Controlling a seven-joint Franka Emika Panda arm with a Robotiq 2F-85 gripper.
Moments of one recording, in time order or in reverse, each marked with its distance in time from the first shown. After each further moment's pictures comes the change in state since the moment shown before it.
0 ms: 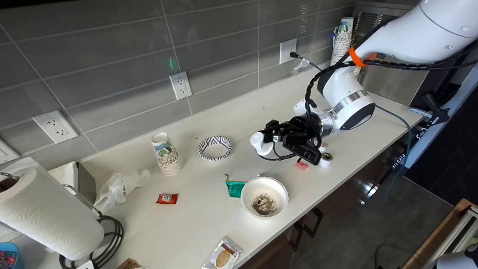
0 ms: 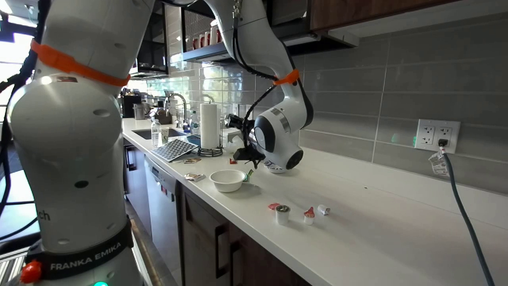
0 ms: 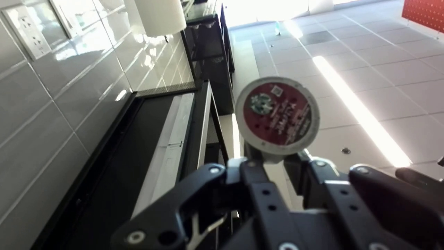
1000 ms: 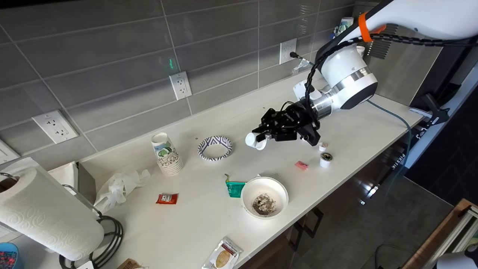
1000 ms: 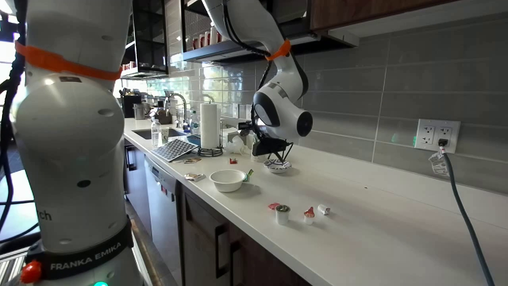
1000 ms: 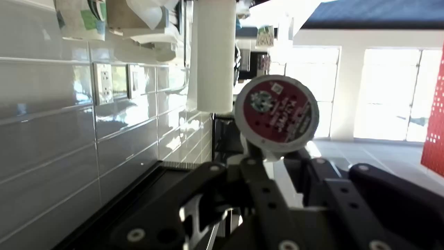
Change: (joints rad) arm 0.038 -0.151 0.013 0.025 -0.085 0.465 -0.060
